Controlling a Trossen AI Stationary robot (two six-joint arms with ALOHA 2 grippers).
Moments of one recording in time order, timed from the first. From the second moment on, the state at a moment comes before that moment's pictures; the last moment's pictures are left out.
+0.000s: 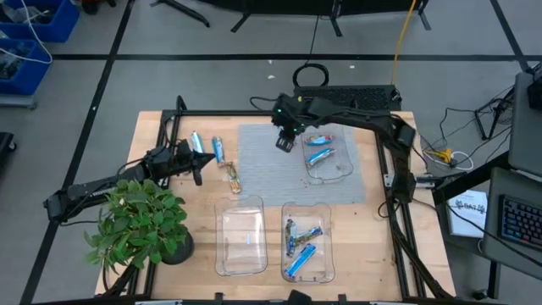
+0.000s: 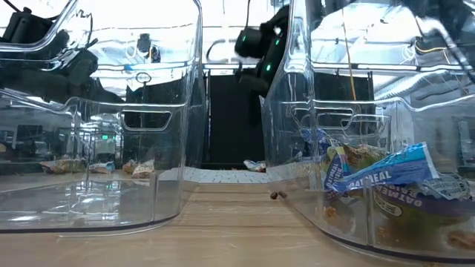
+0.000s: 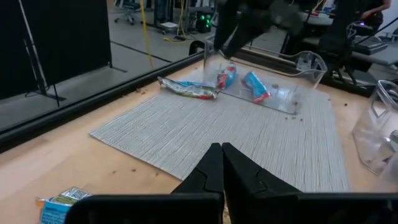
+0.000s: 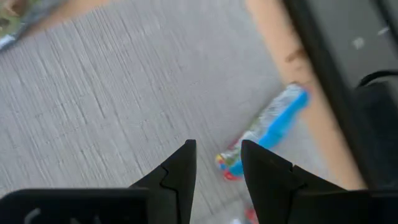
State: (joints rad) left arm 0.46 0.31 0.01 0.11 0.05 -0.16; right arm -0.44 1.98 1.68 -0.82 0.02 -0.05
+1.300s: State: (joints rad) left arm 0.46 0.31 0.01 0.11 0.05 -0.11; right arm -0.54 2.15 1.70 -0.84 0.05 -0.04
